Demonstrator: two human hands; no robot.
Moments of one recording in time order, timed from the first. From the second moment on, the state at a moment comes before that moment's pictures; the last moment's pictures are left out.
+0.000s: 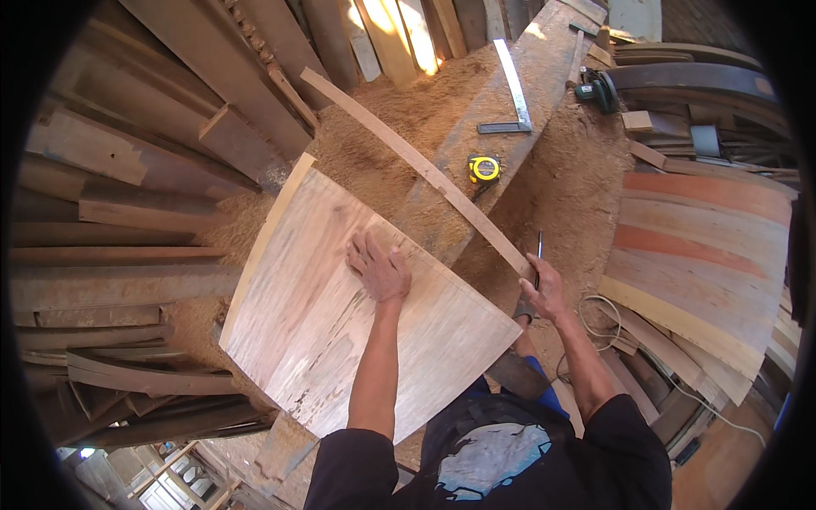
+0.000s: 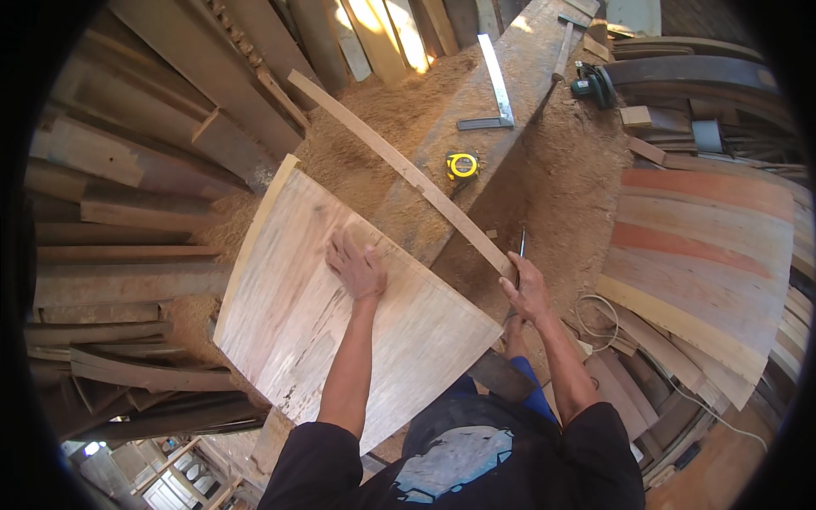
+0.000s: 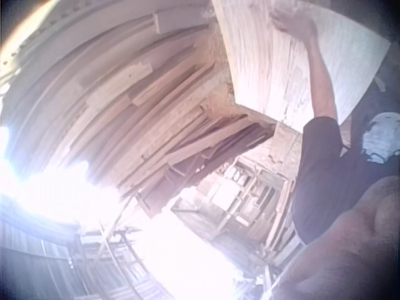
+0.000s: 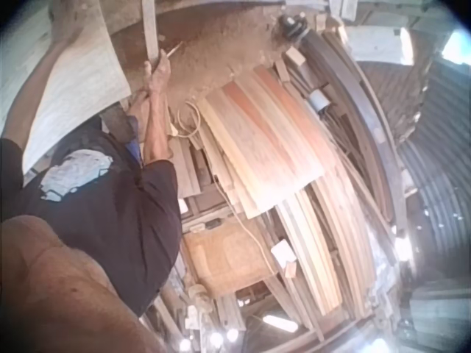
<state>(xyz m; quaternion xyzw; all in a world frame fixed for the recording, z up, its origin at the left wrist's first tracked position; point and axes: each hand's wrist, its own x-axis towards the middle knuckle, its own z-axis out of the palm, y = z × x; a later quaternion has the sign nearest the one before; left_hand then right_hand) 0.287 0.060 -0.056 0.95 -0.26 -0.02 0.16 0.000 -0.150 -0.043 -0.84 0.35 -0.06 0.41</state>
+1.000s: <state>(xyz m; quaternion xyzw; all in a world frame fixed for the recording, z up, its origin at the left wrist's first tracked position) 0.290 0.062 -0.040 0.95 -0.28 -0.02 0.15 0.257 -0.322 -0.037 -0.95 0.31 0.08 0.04</state>
